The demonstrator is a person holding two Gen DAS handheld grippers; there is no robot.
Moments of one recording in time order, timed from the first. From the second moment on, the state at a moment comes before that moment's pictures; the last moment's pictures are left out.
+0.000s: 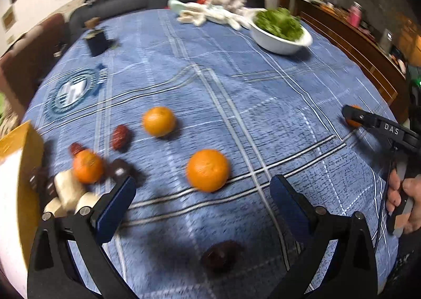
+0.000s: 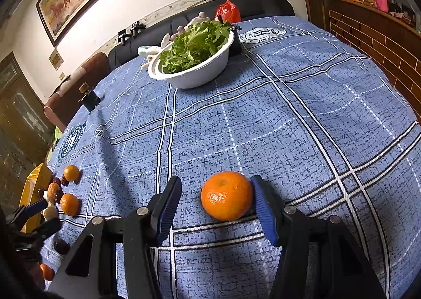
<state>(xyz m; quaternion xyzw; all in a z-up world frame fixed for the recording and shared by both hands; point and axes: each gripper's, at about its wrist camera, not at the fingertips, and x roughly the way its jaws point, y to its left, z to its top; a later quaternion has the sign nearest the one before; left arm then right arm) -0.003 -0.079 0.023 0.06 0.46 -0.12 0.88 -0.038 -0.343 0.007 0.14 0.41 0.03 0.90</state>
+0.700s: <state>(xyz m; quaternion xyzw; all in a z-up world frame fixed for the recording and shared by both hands) -0.001 -0.086 0.019 0.05 0.47 -0.19 0.86 -0.036 -0.349 0.007 0.13 0.41 0.04 0.90</state>
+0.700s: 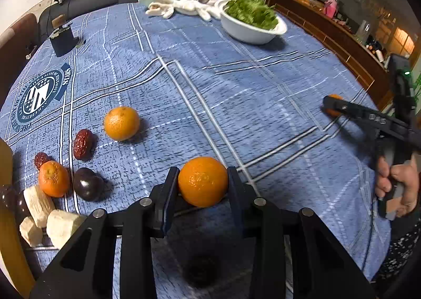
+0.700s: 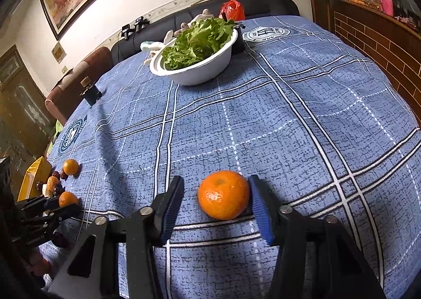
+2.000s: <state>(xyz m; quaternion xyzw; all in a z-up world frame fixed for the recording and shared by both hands) -0.171 0.185 0.042 -0.01 0.46 0.06 0.89 -0.128 0.096 0.039 -0.03 0.45 0.44 0.78</state>
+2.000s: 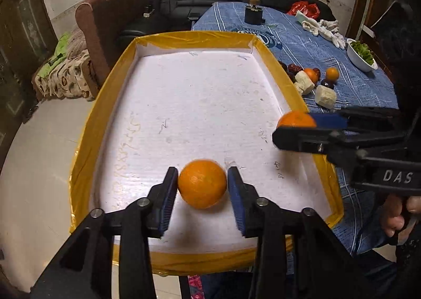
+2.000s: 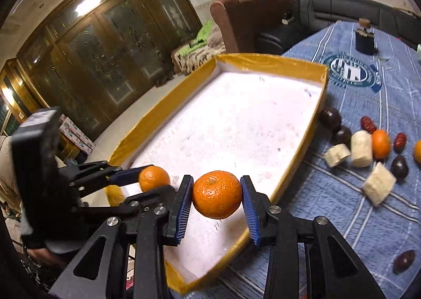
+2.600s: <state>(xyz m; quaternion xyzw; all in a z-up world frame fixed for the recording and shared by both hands) -0.172 0.043 0.063 0.08 0.42 -0.17 0.89 -0.099 -0.130 0.053 0.05 0.41 0.30 0.86</state>
